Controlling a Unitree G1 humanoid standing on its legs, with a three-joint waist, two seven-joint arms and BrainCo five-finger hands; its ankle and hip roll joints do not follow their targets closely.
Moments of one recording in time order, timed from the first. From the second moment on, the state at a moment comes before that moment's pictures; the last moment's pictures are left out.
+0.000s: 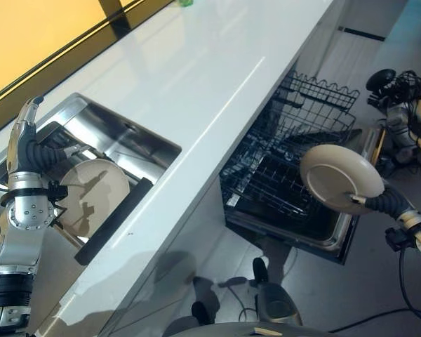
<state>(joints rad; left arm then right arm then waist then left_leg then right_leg) -0.12 0.81 0.20 0.14 0.14 -0.15 0.33 0.10 -0.81 -0.18 0.14 0.25 -0.10 0.41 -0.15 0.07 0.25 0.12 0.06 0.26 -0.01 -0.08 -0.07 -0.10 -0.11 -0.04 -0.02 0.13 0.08</state>
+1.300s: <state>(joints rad) -0.56 1.00 -0.10 0.22 0.08 -0.08 0.34 -0.31 -0.84 0.27 0.62 0.10 -0.03 0.44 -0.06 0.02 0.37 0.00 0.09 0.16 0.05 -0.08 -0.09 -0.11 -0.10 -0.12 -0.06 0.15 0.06</state>
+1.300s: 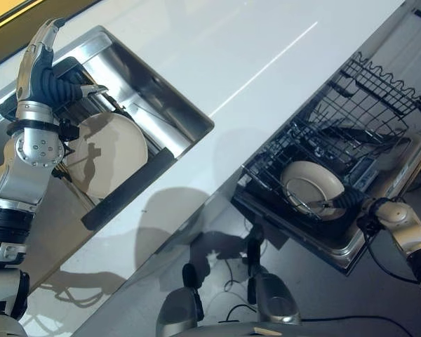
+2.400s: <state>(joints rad) -0.01 0.89 0.21 0.18 0.10 -0.07 0.24 0.02 -0.70 -0.10 0.06 -0.03 0.02 0.16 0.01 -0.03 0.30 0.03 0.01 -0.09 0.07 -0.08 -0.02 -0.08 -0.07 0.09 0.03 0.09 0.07</state>
